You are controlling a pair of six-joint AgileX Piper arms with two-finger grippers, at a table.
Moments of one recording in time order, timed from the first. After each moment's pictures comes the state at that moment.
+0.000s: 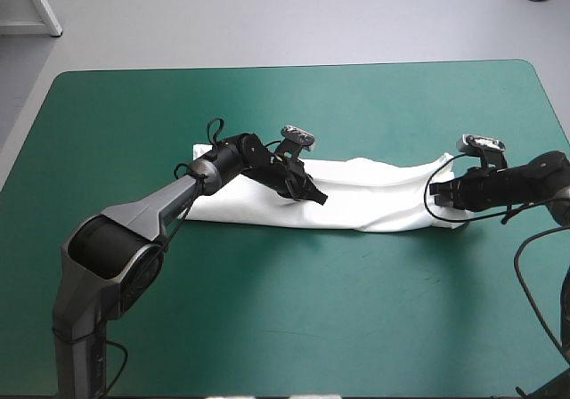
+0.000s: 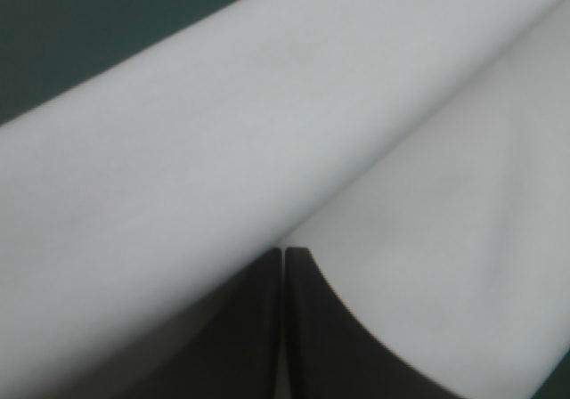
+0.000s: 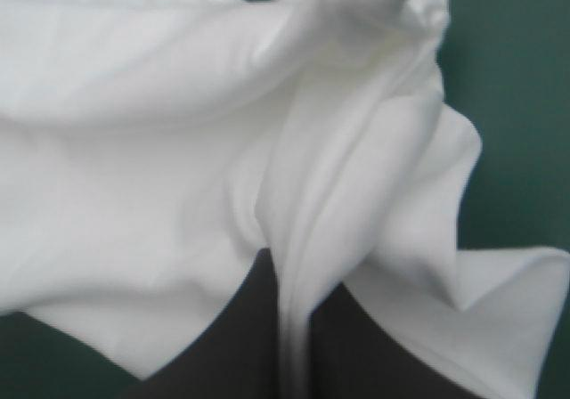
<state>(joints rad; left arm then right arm) -0.53 2.07 -1.58 -0.62 0.71 0.57 -0.22 1.66 -1.05 0.77 0.81 -0.76</state>
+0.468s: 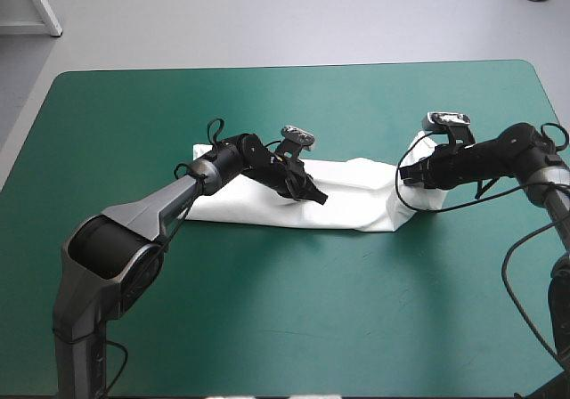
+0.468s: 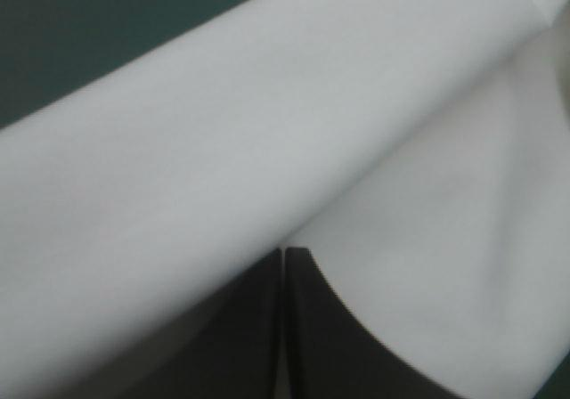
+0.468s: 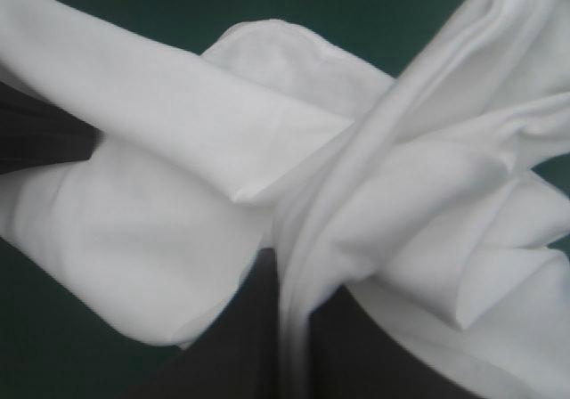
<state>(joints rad) -0.53 2.07 -1.58 -0.62 0.71 0.57 -0.05 1.66 -1.21 0.73 0.88 -0.68</state>
